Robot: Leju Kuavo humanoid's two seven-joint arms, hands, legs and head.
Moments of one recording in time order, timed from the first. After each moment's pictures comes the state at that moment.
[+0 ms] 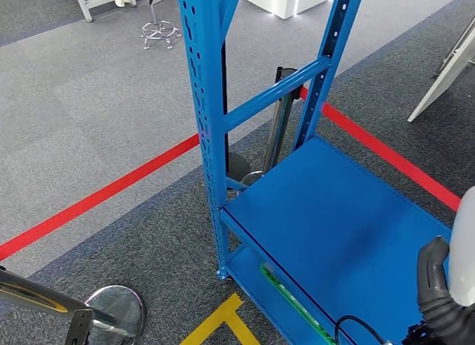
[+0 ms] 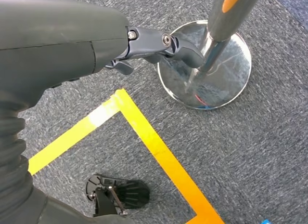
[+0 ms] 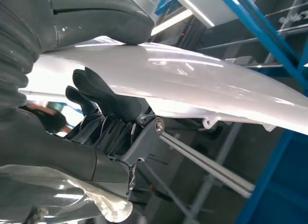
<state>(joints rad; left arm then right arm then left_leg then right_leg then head) -0.12 -0.14 1.00 -0.21 -1.03 0.08 -0.39 0.29 0.33 -0.08 -2.21 0.91 -0.65 -0.70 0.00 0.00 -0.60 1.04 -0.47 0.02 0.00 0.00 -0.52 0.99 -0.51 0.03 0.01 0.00</state>
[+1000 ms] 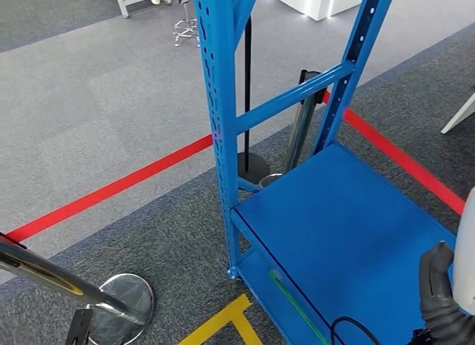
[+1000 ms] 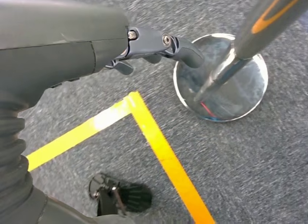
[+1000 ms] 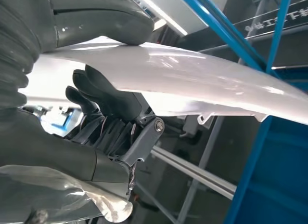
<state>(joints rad) -0.12 -0.15 1.00 -0.21 -1.03 0.09 -0.38 0.29 0.33 -0.02 -2.27 0.97 -0.65 -0.70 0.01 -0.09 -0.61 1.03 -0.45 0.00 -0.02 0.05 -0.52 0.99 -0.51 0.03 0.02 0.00</state>
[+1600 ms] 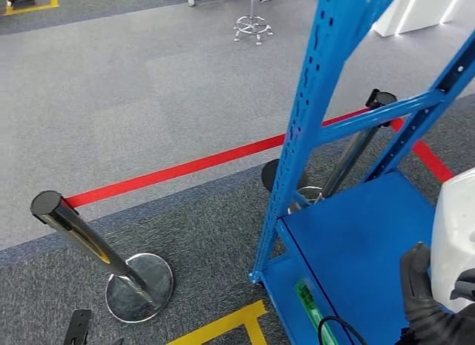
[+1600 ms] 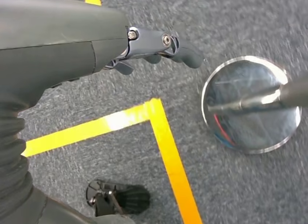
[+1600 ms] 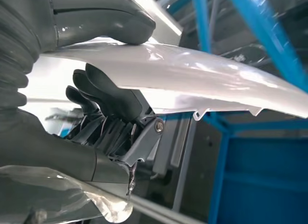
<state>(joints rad) -0.12 -0.15 1.00 -0.21 -1.03 0.09 -0.38 0.30 0.32 0.04 -2.27 1.01 -0.65 -0.70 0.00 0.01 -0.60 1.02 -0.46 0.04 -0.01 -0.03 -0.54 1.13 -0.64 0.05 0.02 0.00</state>
